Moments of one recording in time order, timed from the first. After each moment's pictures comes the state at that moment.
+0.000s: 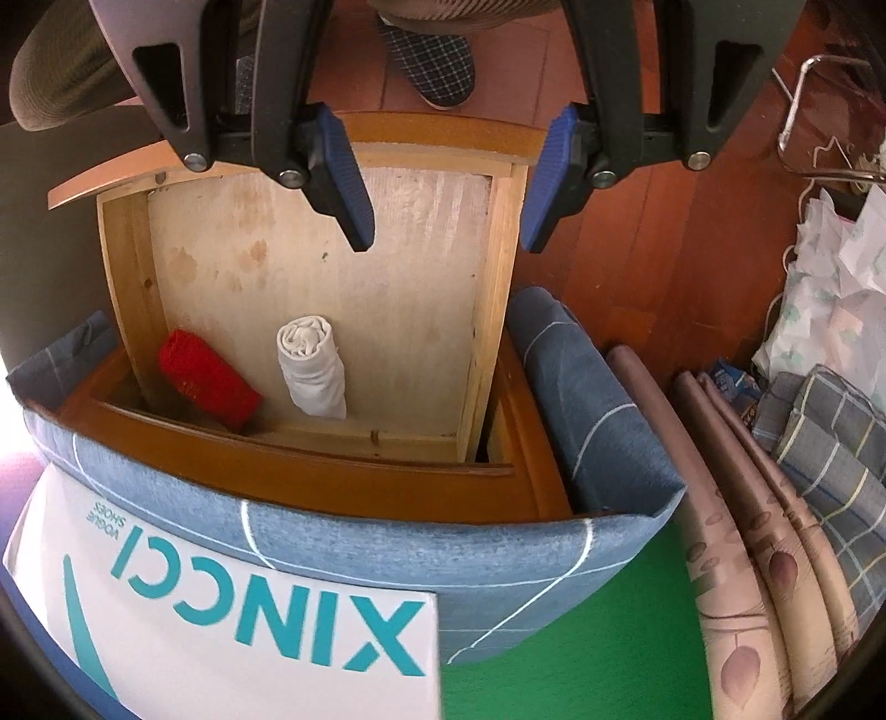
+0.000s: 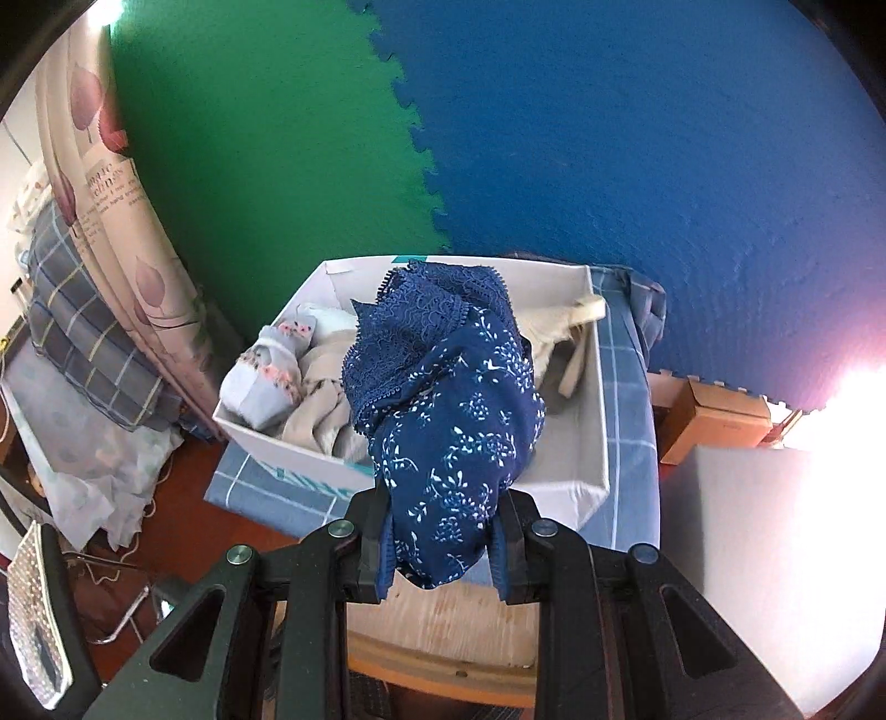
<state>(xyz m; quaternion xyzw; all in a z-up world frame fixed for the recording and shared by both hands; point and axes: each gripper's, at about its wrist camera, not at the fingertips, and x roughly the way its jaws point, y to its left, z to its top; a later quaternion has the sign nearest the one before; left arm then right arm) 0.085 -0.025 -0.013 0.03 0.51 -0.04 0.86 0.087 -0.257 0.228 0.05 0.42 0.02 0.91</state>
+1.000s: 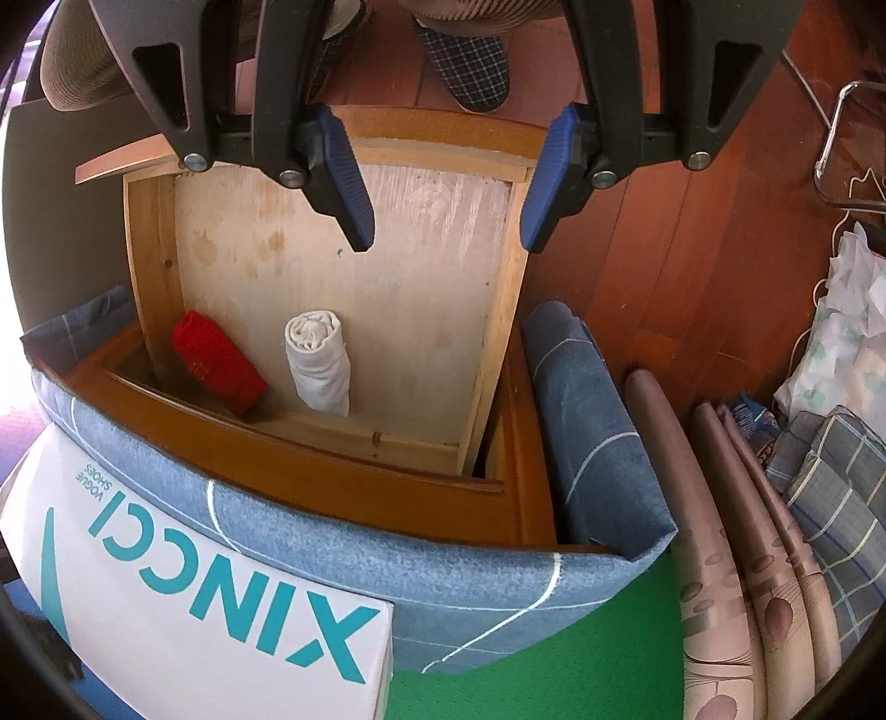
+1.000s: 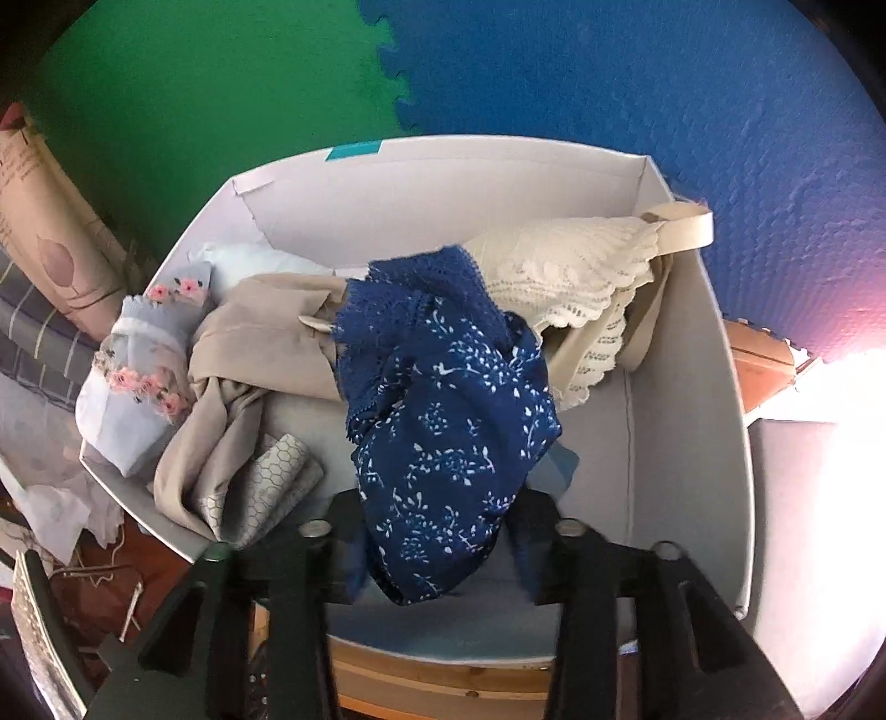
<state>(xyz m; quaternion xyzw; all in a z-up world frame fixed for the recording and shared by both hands) 0.092 -0.012 -0.020 -0.02 0.53 -0.05 0.85 0.176 -0.257 0.138 0.08 0.52 -0.01 0.85</state>
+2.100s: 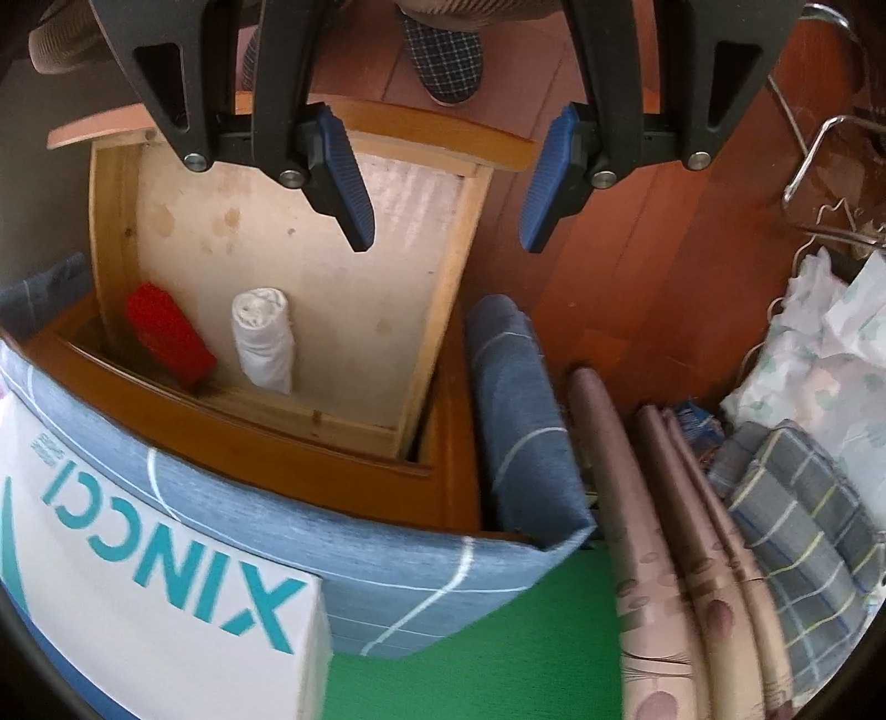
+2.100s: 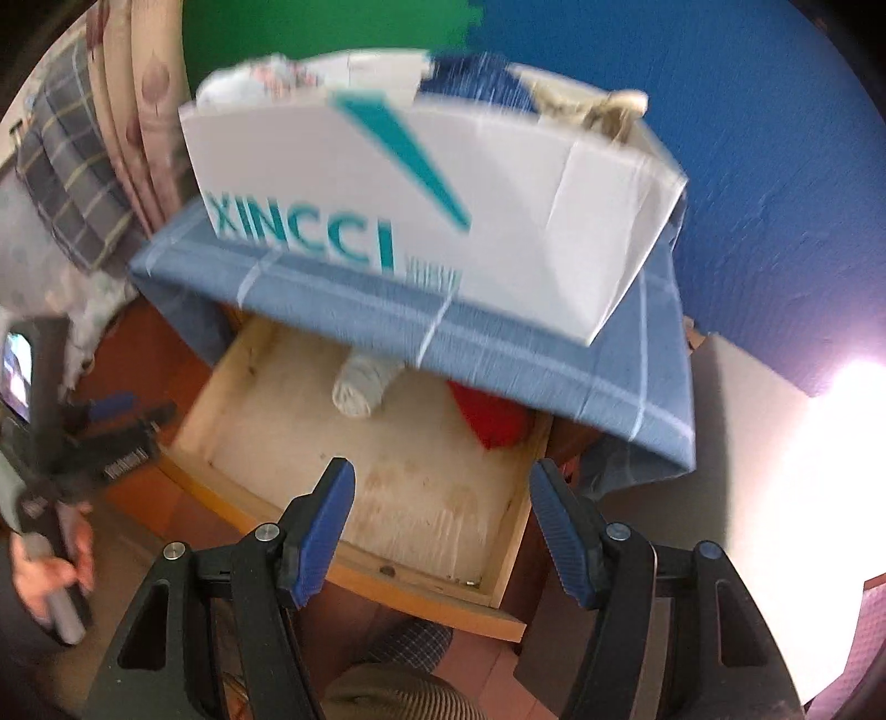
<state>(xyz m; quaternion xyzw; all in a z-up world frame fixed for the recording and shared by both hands) 0.087 0.002 -0.014 -0.01 0.51 0.03 0.86 0.012 -0.243 0.081 -0.07 0.50 0.02 0.86</state>
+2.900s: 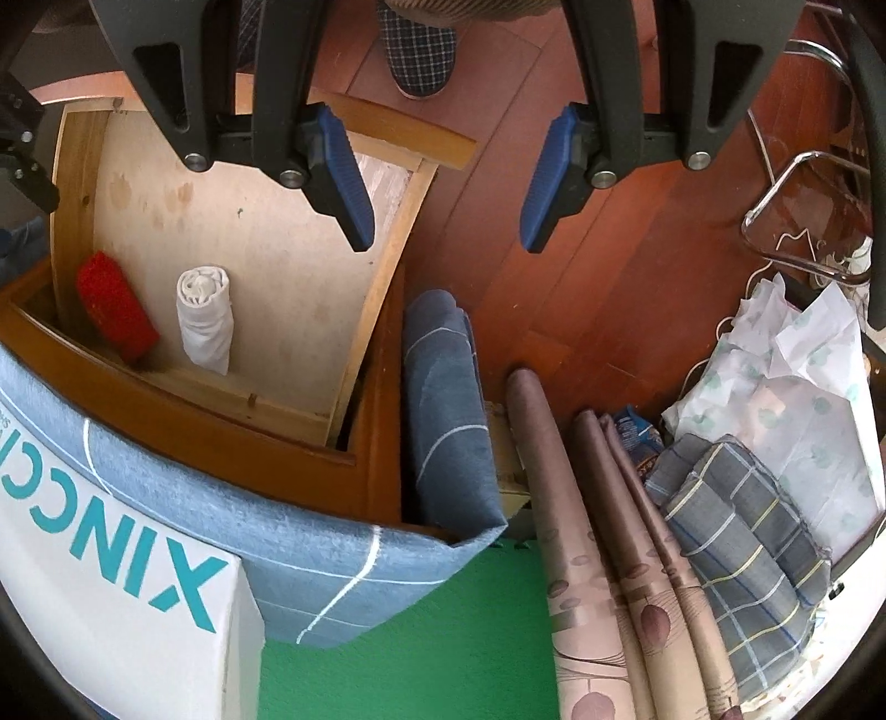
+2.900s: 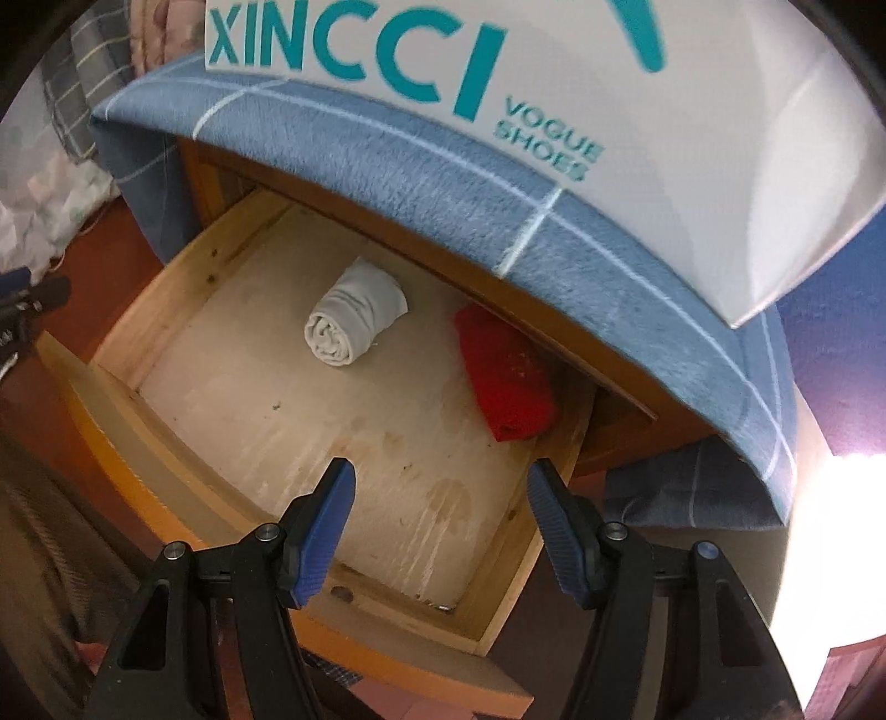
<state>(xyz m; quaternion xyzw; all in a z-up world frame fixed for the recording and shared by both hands) 0.084 0.012 -0.012 -0.01 0.50 0.11 0.86 0.041 -0.218 -0.006 -0.18 0.53 0.03 0.83</state>
